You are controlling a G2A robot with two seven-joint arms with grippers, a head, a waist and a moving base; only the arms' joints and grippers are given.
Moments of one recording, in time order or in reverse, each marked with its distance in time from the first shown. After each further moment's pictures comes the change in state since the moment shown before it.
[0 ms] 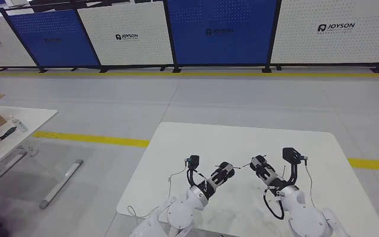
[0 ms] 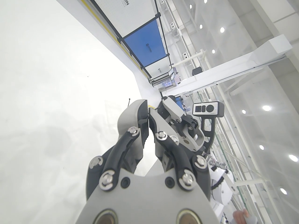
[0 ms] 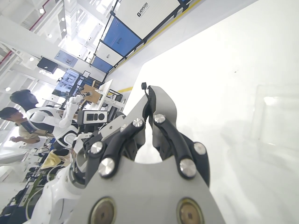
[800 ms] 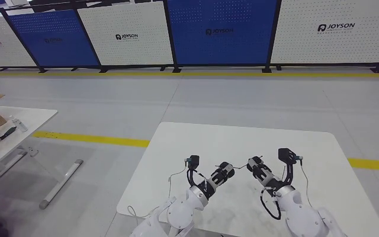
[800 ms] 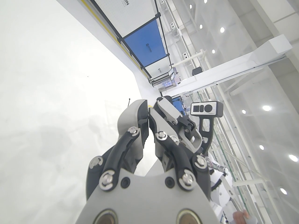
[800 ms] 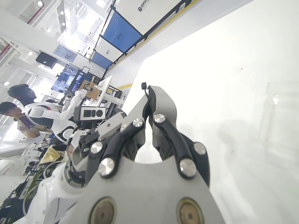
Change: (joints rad) left arm 0.000 0.000 0.000 0.000 0.000 0.000 0.000; right arm 0.005 -0.012 -0.013 0.018 -0.014 -0.017 0.002
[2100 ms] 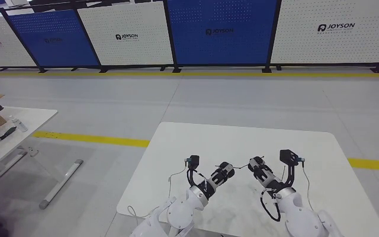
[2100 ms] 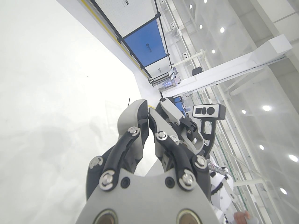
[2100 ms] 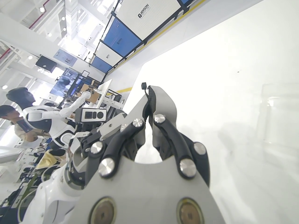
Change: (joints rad) left arm 0.000 0.000 0.000 0.000 0.000 0.000 0.000; right arm -0.032 -0.013 0.014 -0.024 -0.041 0.000 -0.021
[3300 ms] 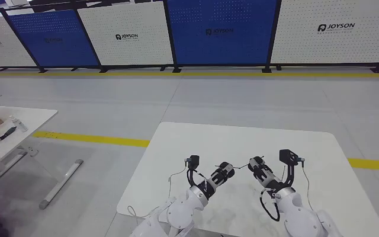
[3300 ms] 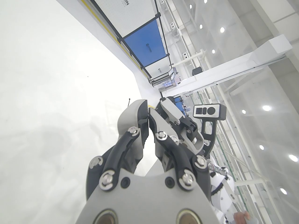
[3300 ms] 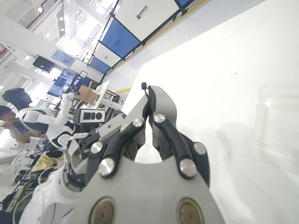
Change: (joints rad) left arm 0.000 0.000 0.000 0.000 0.000 0.000 0.000; right arm 0.002 -0.013 0.000 0.005 -0.022 0.004 0.008
